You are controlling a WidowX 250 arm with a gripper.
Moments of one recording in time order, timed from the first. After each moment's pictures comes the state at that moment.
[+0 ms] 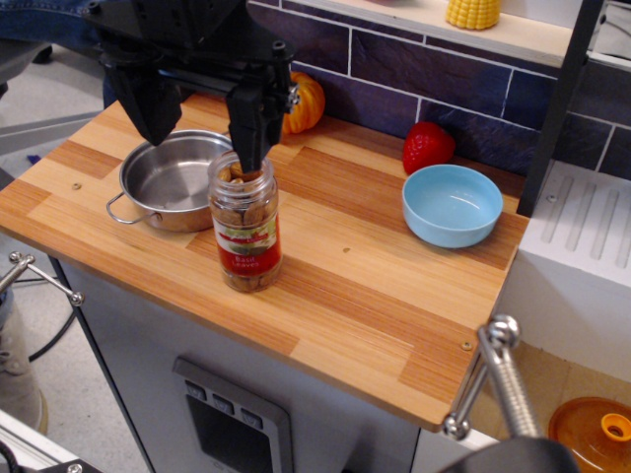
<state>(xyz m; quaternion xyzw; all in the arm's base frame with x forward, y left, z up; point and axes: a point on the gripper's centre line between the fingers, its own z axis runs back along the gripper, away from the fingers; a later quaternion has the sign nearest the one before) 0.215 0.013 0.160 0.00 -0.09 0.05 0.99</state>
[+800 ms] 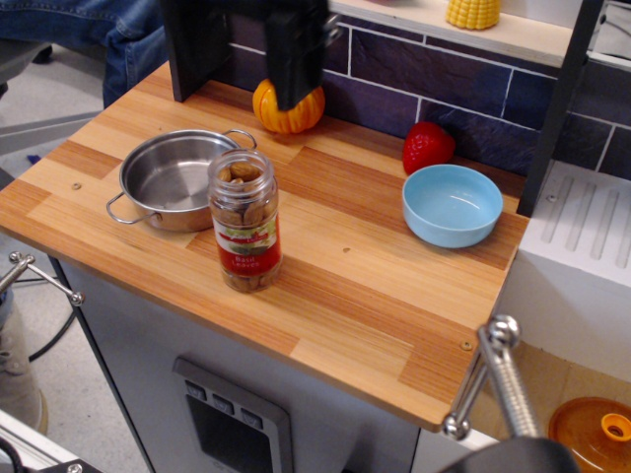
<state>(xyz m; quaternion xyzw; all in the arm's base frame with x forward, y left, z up) 0.241 -0.005 0.189 0.00 -0.05 -0.07 1.00</state>
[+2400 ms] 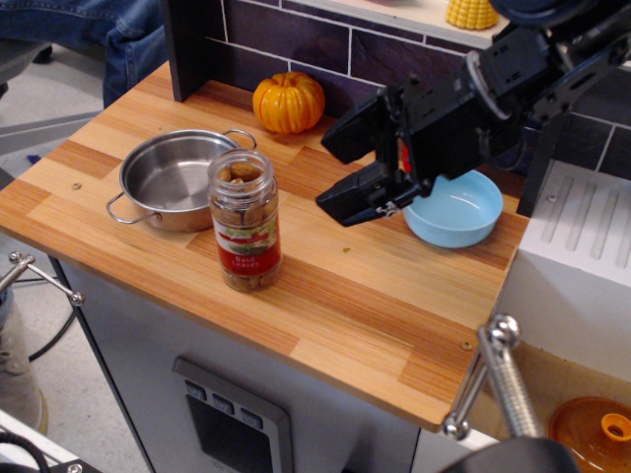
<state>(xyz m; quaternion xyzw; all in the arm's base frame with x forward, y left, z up) 0.282 -0.033 0.083 0.25 0.31 -0.46 0.79</state>
